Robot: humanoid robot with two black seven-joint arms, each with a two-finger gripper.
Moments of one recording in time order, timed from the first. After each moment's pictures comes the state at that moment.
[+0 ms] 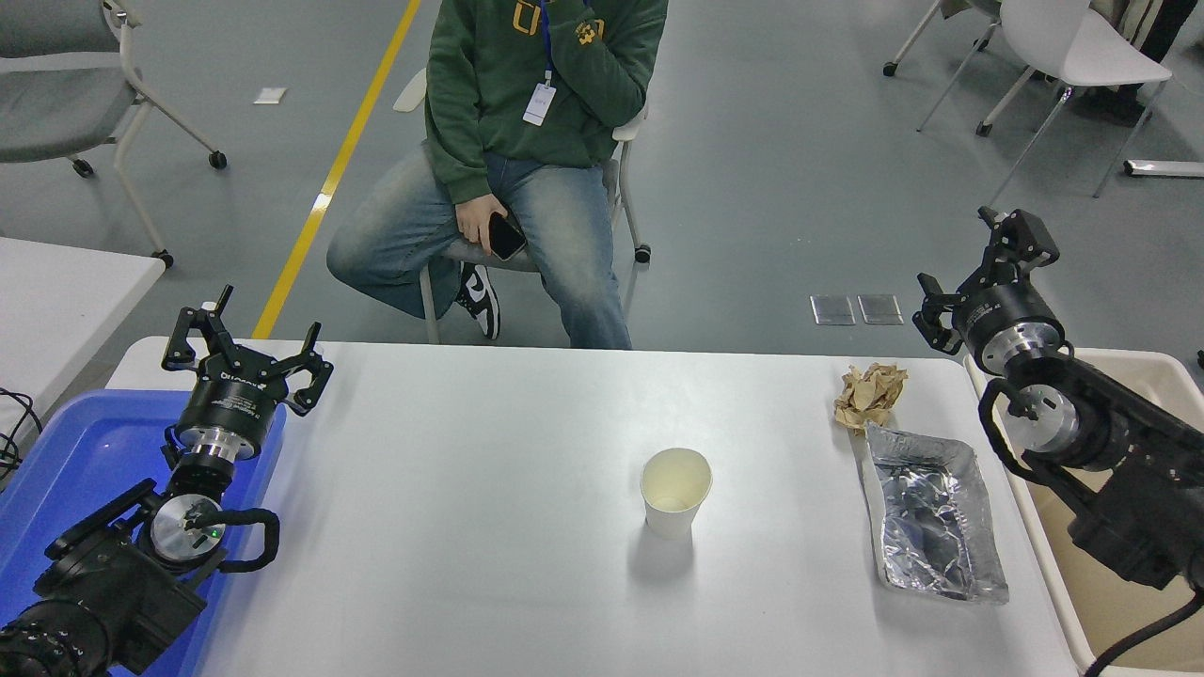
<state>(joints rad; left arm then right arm) -0.55 0.33 -0.83 -0.44 -0.19 -0.66 -0.48 0.76 -0.48 0.59 0.82 -0.06 -0.08 0.40</state>
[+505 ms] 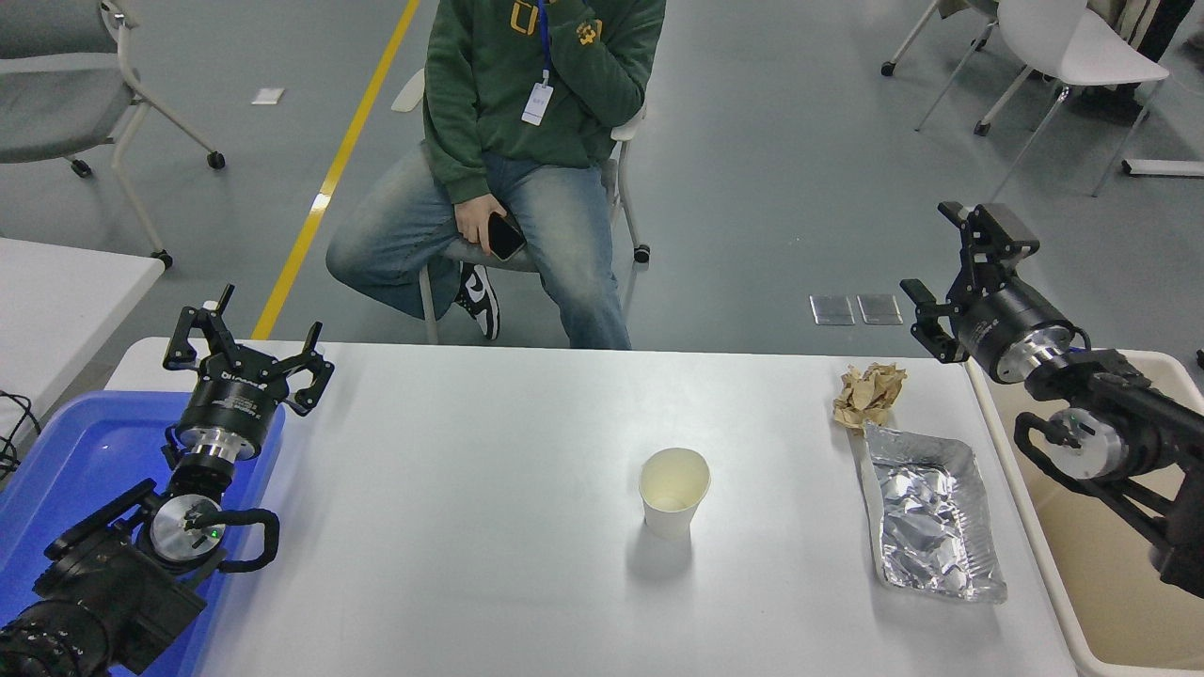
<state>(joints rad) -0.55 0.33 -0.83 -0.44 -0.19 -0.66 -0.48 0.80 -0.69 0.32 1.16 -0.31 -0.08 0.39</state>
